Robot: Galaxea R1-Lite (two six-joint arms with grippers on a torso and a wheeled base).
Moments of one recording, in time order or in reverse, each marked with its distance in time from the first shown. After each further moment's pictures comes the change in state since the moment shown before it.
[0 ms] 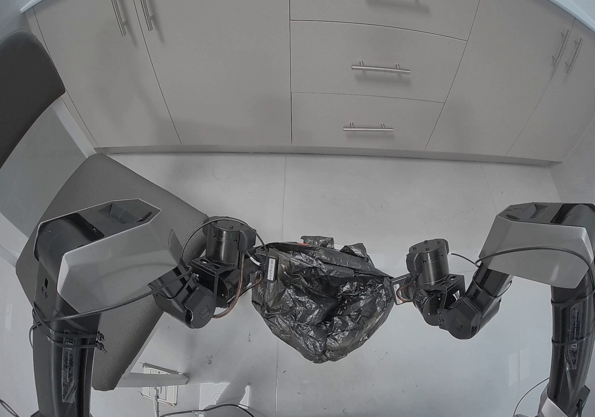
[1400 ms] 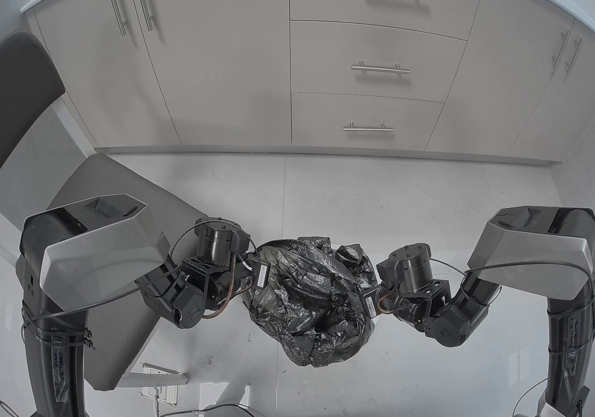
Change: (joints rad) left arm 0.013 -0.054 0.062 0.063 0.006 0.070; right arm 0.092 -0.004 -0.037 0.045 0.236 -0.005
